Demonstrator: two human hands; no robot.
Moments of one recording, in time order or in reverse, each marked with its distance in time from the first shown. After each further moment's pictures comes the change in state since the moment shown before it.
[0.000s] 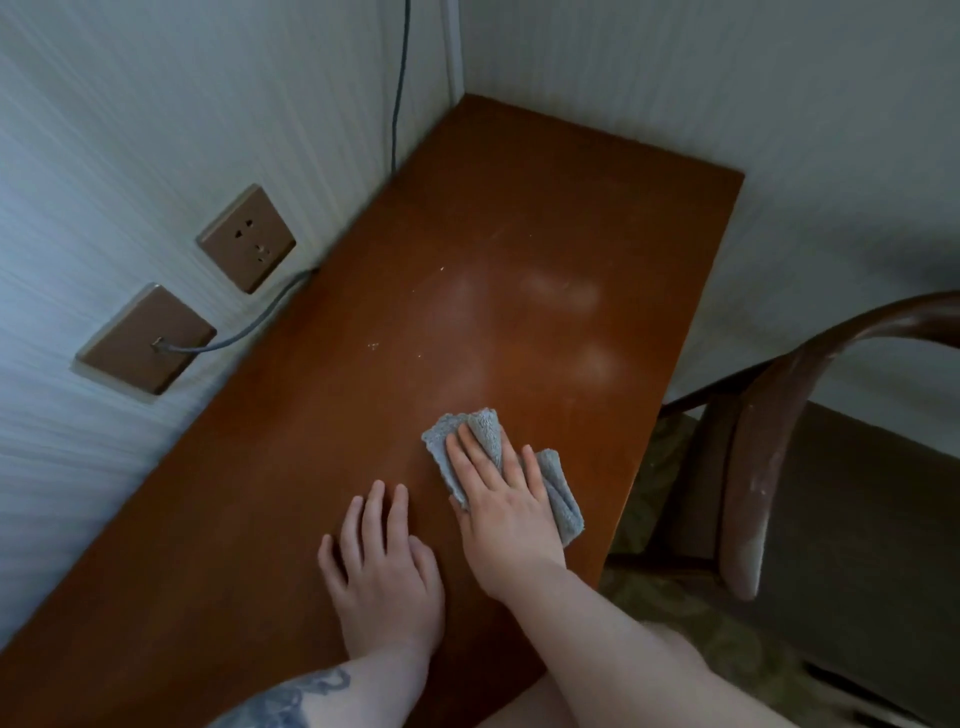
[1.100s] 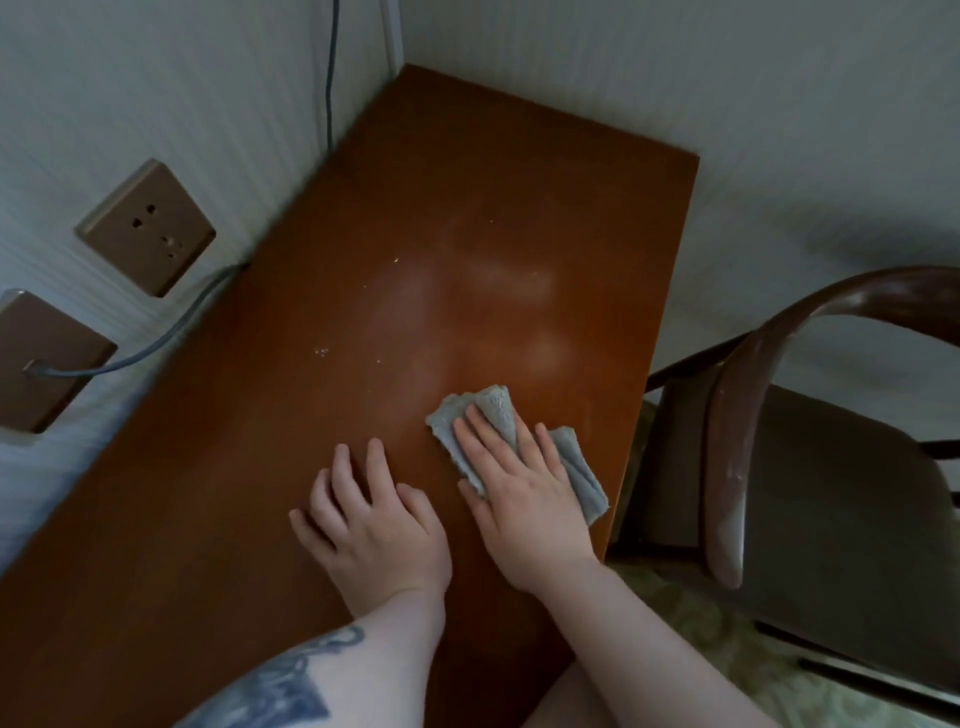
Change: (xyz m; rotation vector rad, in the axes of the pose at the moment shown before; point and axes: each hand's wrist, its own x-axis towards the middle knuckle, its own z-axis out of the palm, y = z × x) left_hand 0.057 0.039 0.011 -0.104 0.066 -0.097; right_hand 0.012 0.031 -0.005 -0.121 0.103 0.075
